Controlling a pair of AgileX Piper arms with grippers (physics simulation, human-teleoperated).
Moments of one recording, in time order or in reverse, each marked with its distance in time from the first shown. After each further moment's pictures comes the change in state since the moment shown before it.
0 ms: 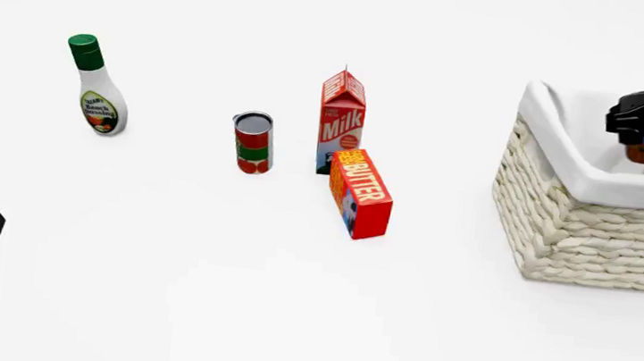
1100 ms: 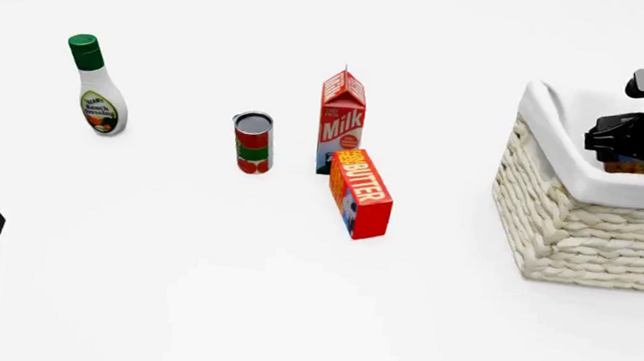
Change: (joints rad) left arm 0.000 0.000 0.000 0.000 0.000; right arm -0.003 0.121 0.006 -0.065 0.020
